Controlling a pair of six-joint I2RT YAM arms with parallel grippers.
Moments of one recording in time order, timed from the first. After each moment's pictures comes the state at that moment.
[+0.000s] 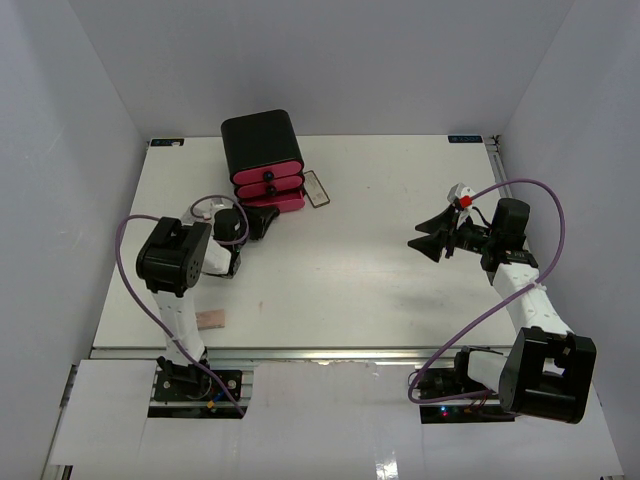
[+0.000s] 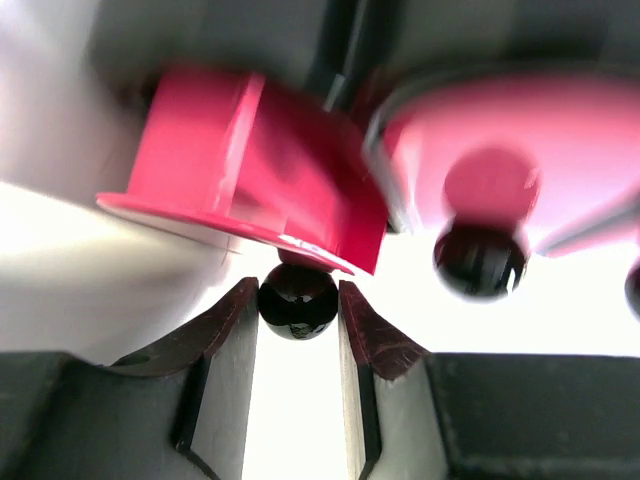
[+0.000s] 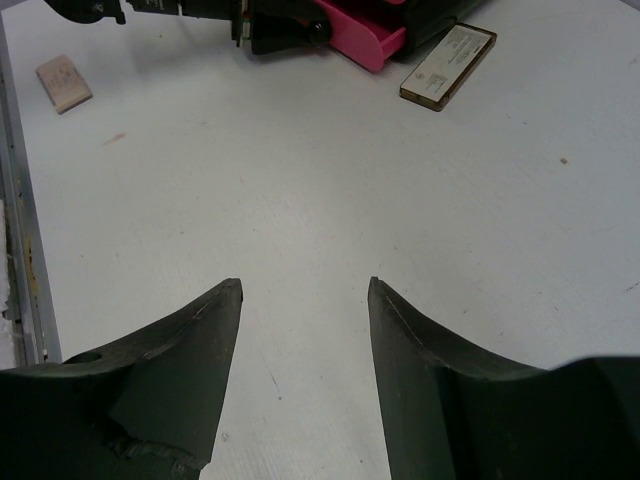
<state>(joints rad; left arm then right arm) -0.19 2.01 0.72 1.00 0.11 -1.35 -0.13 1.15 0.67 0.00 -1.23 -0.37</state>
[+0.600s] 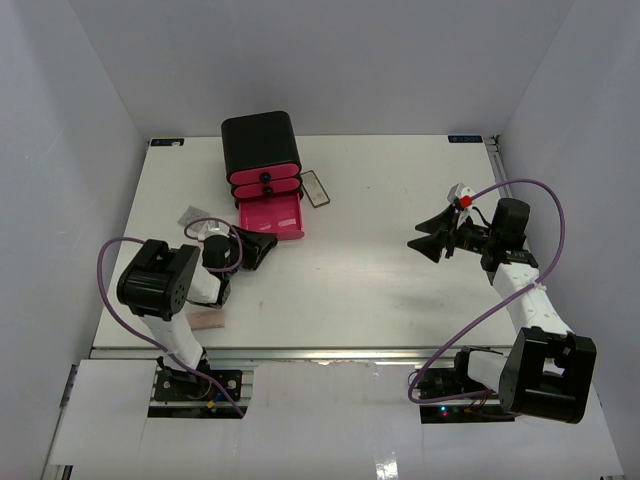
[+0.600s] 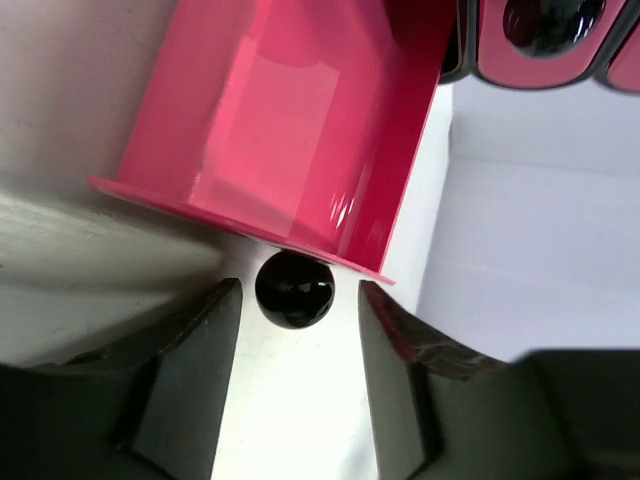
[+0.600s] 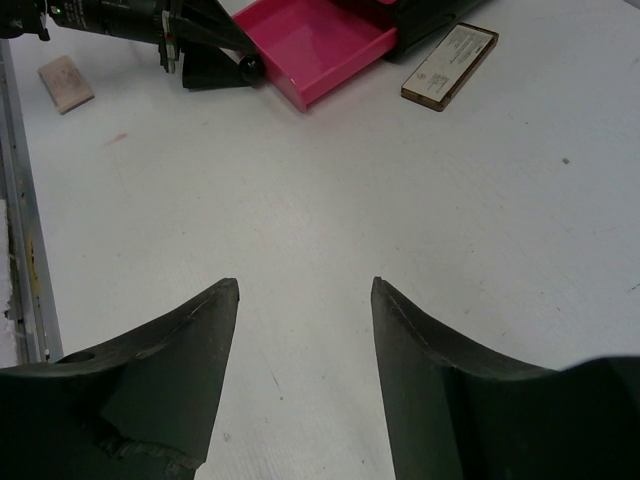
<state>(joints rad) -0.19 1.79 0.38 1.06 0.22 -1.28 -0.13 1.15 0.67 0.00 -1.23 -0.37</state>
